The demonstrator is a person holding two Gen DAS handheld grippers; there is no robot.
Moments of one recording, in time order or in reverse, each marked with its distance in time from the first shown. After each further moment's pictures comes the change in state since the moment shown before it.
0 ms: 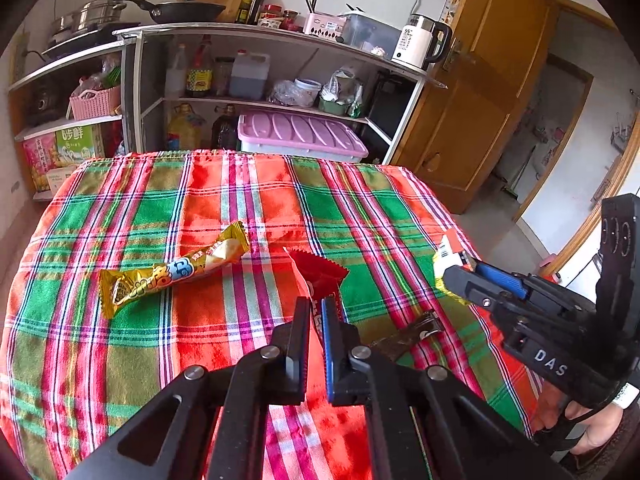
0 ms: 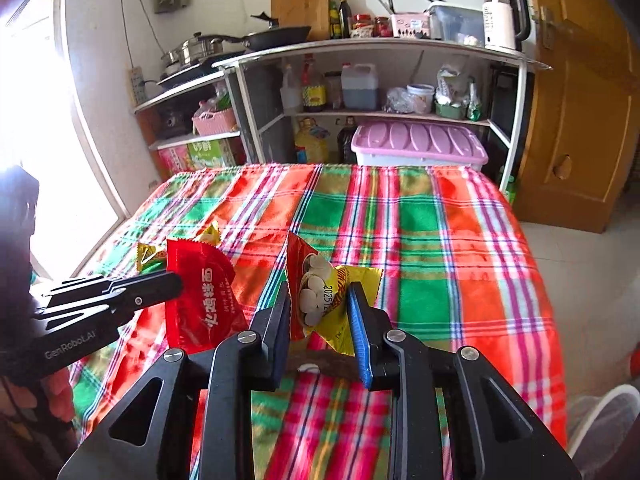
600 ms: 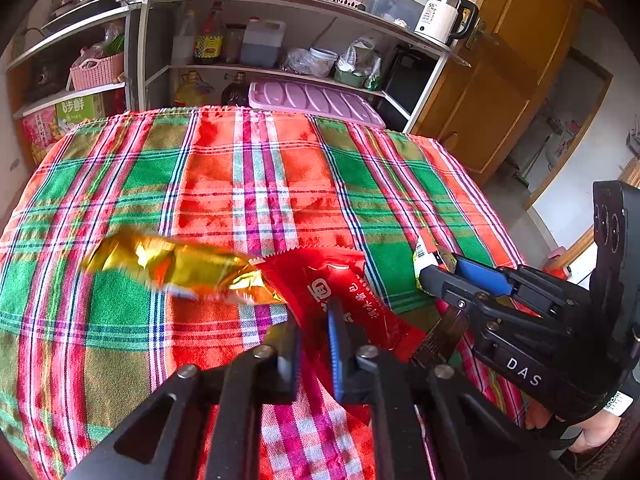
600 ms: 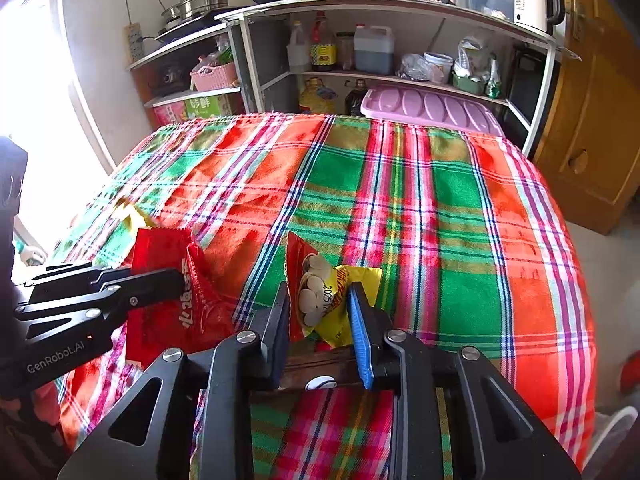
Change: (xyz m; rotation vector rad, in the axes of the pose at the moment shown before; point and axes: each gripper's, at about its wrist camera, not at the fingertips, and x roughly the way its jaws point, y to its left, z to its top) left arm 0.049 0.022 -0.005 -0.034 0.098 0.027; right arm 0.073 0.013 -0.003 -0.063 0.142 -0.010
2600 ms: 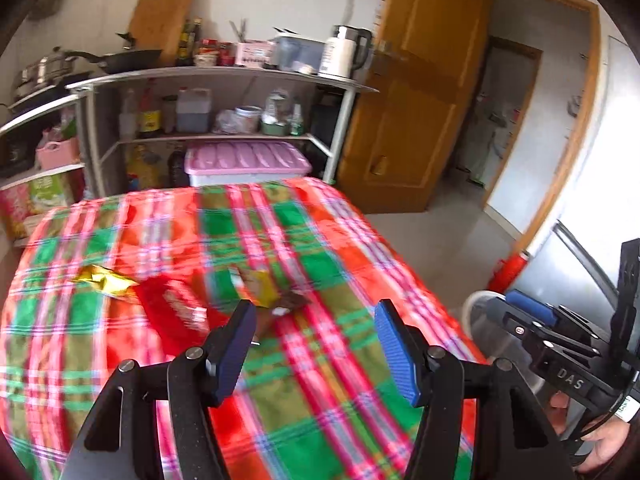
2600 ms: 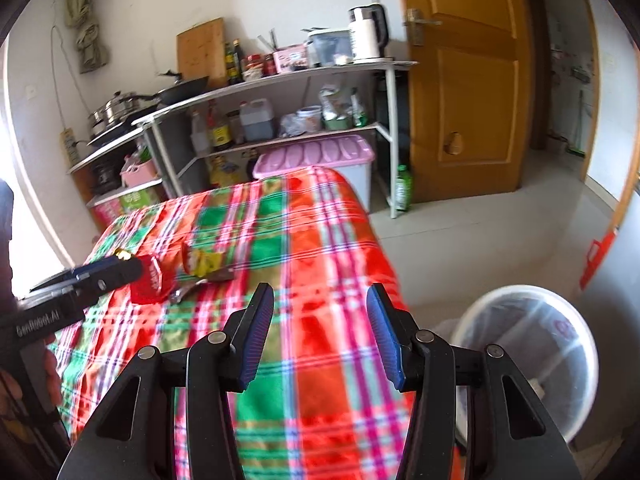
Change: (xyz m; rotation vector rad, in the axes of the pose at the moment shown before) left arm -0.098 -0.122 -0.031 0.175 -0.181 -0.079; right arm -0.202 -0.080 -0.101 0.282 -0.229 -0.214
